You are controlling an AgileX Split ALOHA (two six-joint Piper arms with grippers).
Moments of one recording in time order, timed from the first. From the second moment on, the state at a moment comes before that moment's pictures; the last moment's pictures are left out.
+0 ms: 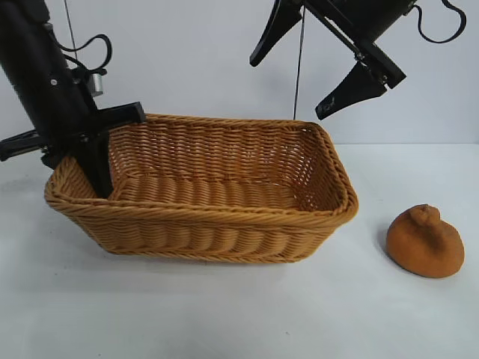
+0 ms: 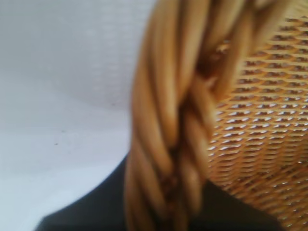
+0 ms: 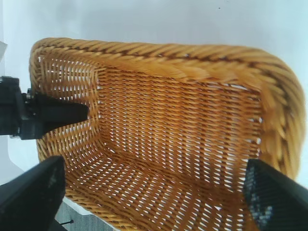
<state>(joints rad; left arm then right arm) -0.24 2.11 -1.54 -0.35 1.06 -0.07 0.25 1.90 -1.58 0.65 1.07 -0.12</state>
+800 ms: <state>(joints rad) -0.24 2.14 -1.55 -0.38 1.06 -0.12 0.25 1.90 -1.58 0.65 1.09 -0.12</state>
